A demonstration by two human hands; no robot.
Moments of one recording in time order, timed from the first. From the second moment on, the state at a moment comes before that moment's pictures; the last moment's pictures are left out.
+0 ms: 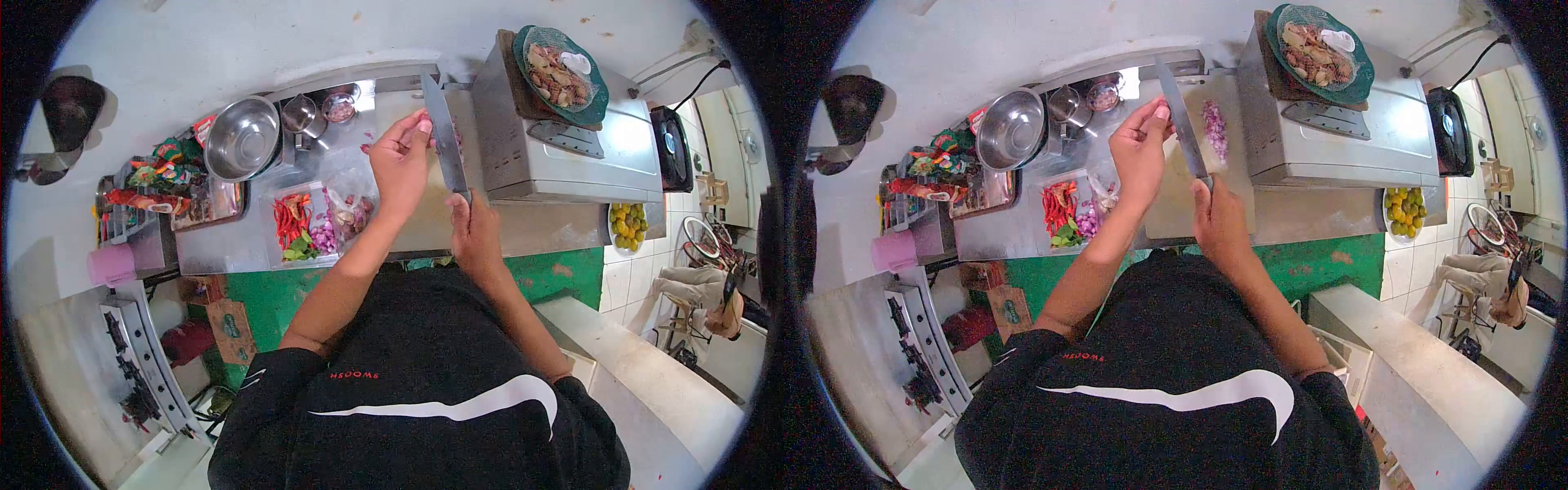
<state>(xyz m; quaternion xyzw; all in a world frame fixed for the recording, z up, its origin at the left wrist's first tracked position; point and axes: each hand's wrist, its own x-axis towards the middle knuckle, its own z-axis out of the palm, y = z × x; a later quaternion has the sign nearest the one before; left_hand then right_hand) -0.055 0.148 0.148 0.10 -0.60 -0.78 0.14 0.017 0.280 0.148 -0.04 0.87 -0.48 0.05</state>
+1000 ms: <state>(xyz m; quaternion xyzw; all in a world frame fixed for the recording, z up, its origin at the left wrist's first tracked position) -0.066 0.128 0.120 0.11 -0.53 -0.83 0.13 0.014 0.288 0.148 -0.01 0.87 -0.49 0.02</state>
